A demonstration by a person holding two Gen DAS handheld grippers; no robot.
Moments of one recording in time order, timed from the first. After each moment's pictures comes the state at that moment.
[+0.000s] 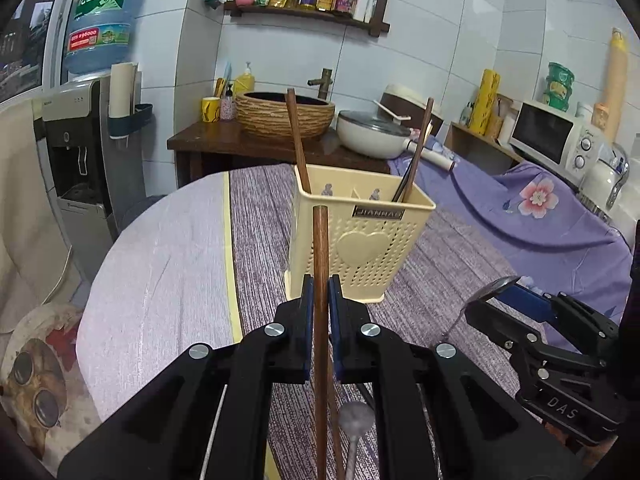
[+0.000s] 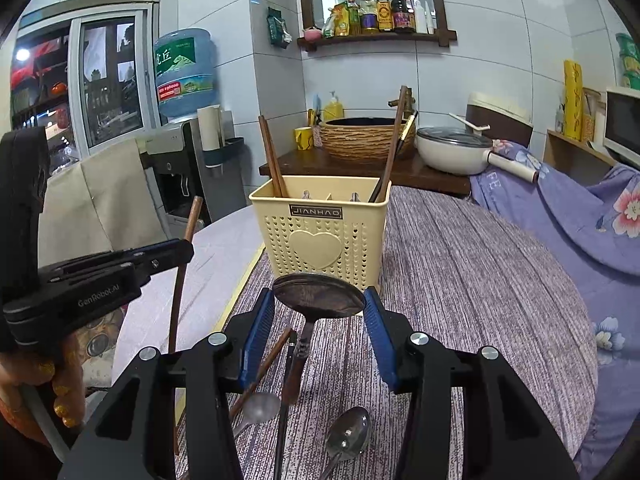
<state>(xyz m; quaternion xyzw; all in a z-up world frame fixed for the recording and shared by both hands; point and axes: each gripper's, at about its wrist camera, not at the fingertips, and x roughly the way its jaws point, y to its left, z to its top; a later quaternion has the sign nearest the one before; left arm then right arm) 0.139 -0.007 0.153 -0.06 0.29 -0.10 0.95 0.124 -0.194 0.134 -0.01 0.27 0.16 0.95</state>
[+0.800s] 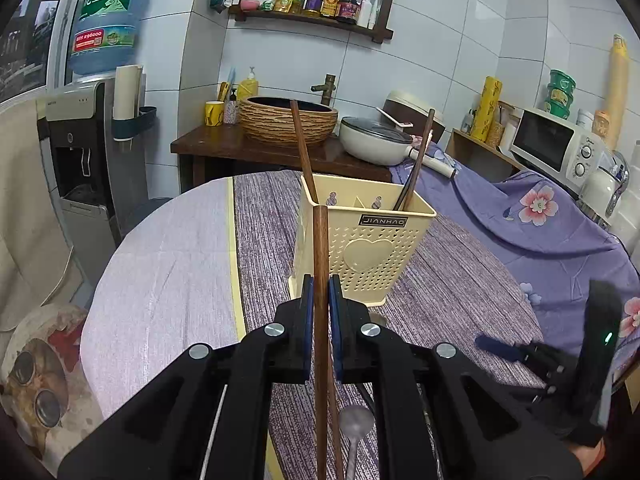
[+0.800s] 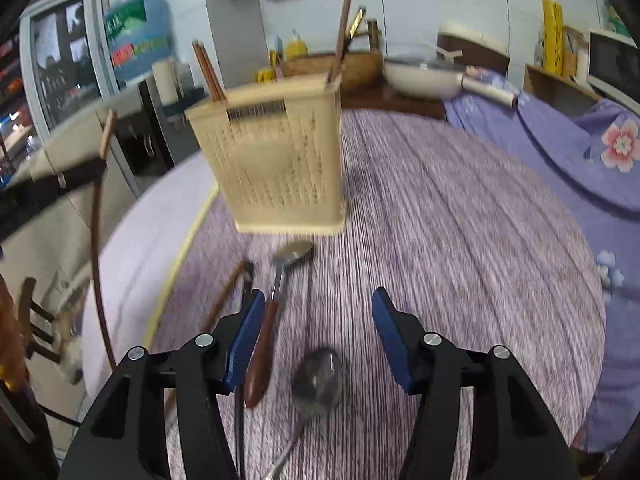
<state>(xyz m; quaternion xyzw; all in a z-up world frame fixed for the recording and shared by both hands) 0.139 -0.003 0.158 -0.07 0.29 -0.10 0.95 0.136 -0.210 0.071 0.01 0.39 0.11 0.91</state>
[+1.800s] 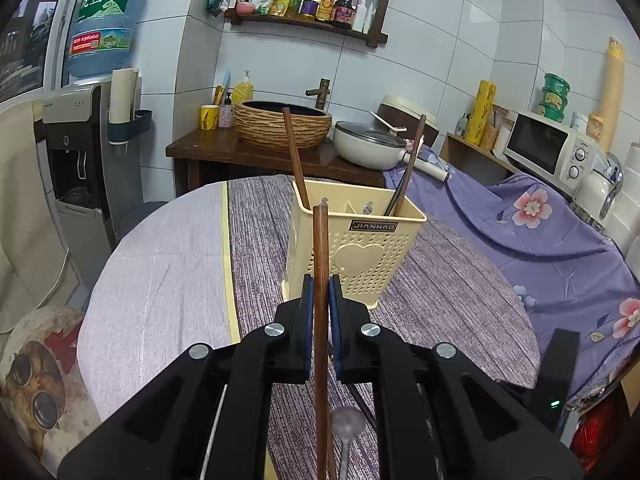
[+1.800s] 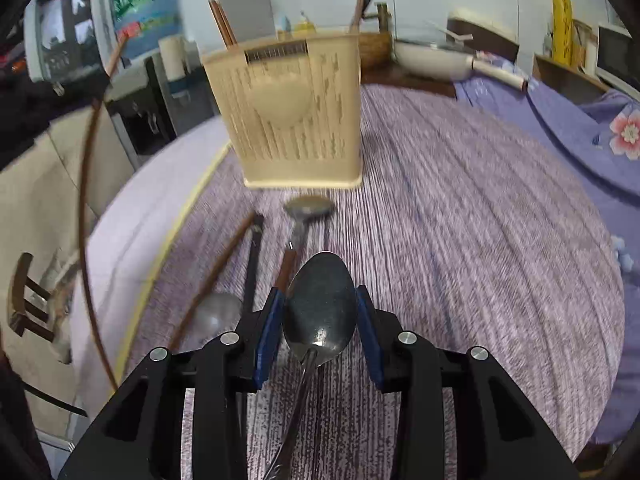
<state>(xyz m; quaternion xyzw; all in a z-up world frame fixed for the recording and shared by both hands) 0.133 -0.003 0.163 -0.08 0.28 -0.11 0.95 0.119 -0.200 0.052 0.00 0.39 0.13 0.91</state>
